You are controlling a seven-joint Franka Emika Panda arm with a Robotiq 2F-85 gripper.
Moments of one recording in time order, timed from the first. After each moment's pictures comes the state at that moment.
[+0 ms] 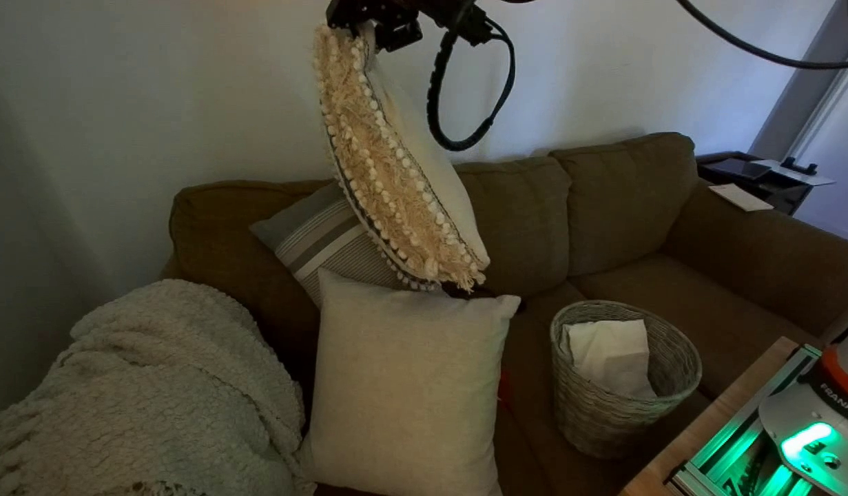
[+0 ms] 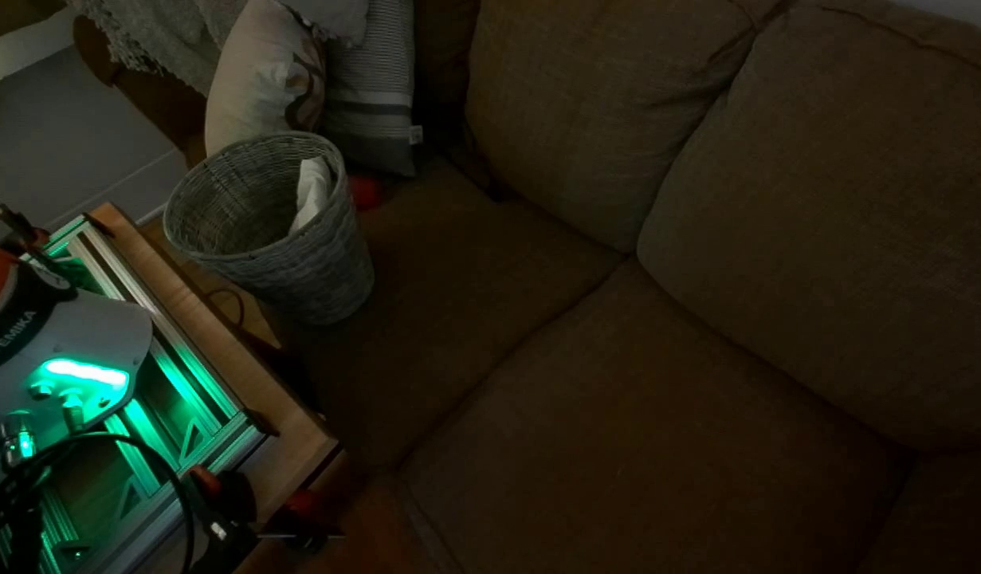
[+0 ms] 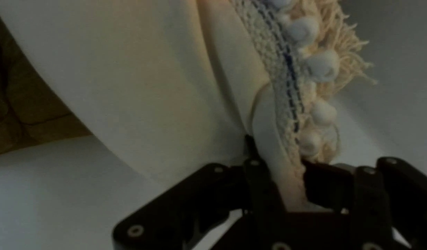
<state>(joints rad) 0.44 0.36 0.26 -1.36 -0.33 2.41 0.95</state>
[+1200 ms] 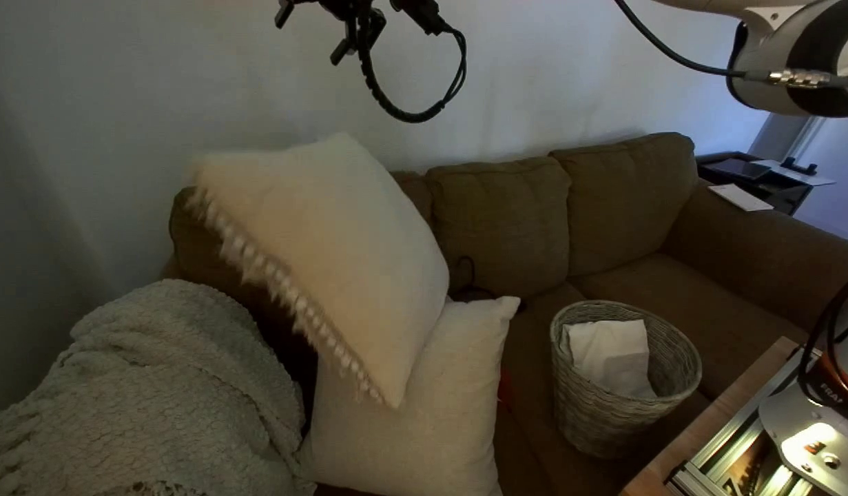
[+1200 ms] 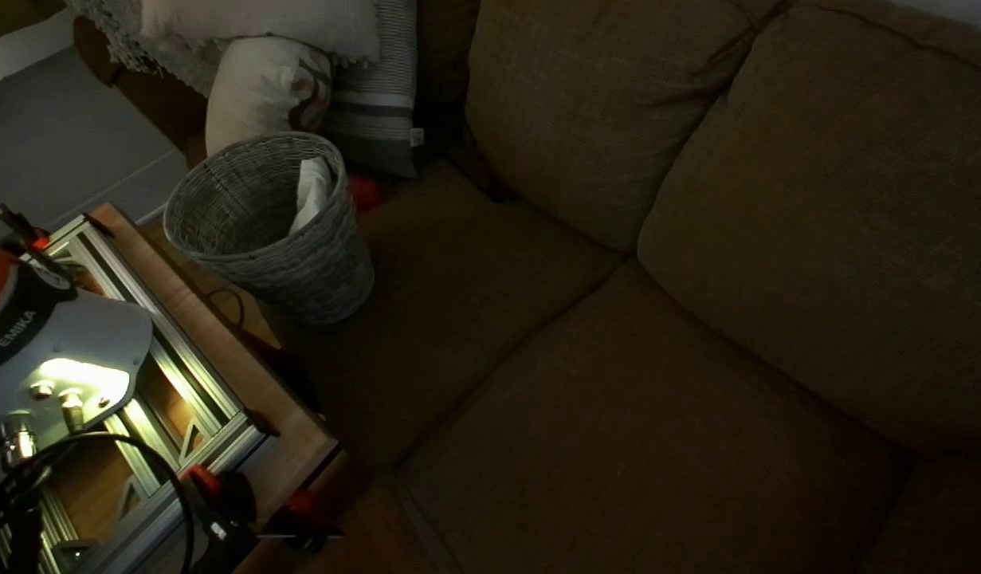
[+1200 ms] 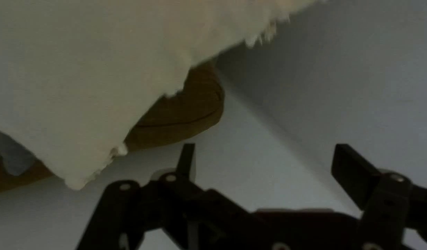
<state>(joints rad) 0.51 0.70 0.25 -0.80 0.00 2.21 0.67</state>
